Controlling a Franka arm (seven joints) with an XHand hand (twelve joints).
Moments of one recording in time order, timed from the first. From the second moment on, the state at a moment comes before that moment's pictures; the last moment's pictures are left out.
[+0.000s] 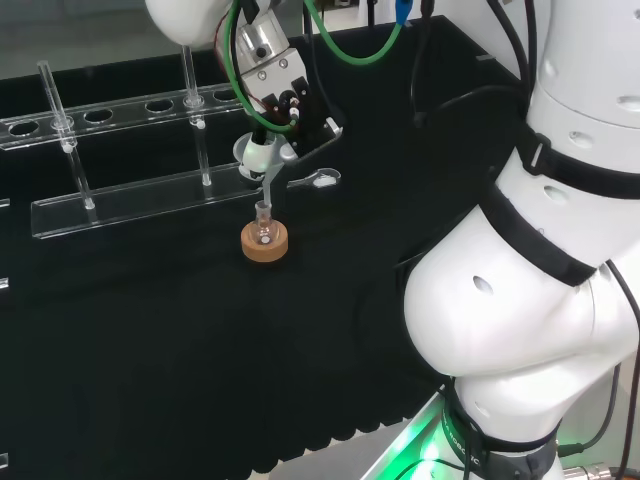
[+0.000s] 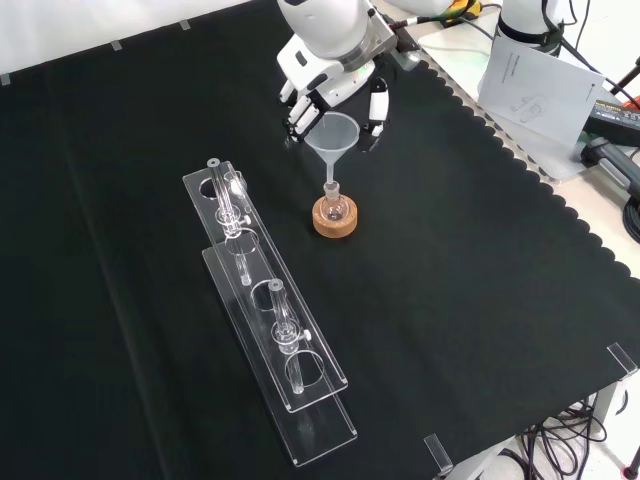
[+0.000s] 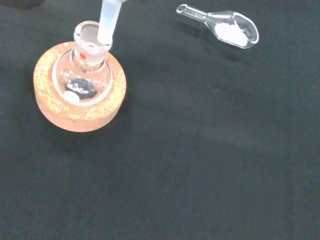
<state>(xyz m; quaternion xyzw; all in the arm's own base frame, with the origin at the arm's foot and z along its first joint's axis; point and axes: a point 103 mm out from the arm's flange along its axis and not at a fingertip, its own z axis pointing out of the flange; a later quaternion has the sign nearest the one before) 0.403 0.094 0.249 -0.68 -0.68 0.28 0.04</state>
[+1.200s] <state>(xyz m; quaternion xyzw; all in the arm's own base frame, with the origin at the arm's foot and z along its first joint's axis) 0.405 0.095 0.236 -0.67 -0.68 0.28 0.05</state>
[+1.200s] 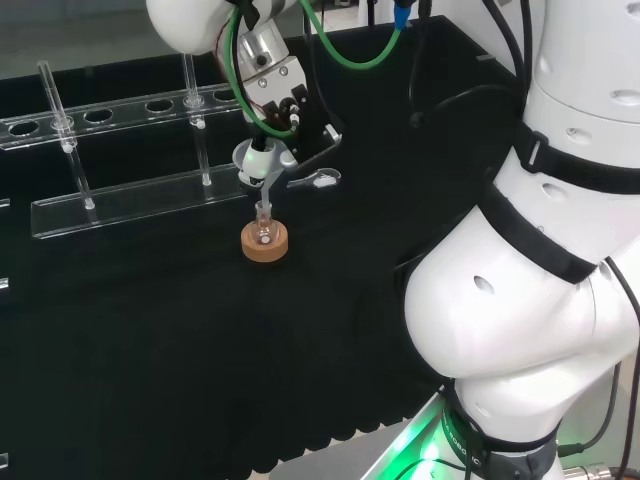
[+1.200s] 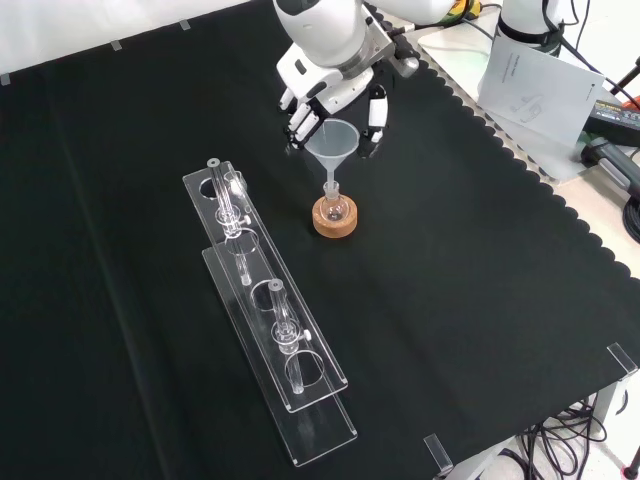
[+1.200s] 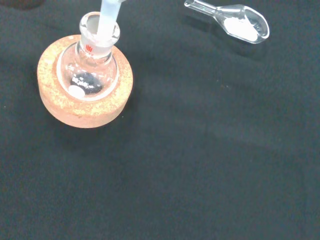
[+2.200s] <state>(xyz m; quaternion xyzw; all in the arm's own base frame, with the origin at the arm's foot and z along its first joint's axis) 0.408 0.102 0.212 -0.66 -0.68 0.30 0.06</state>
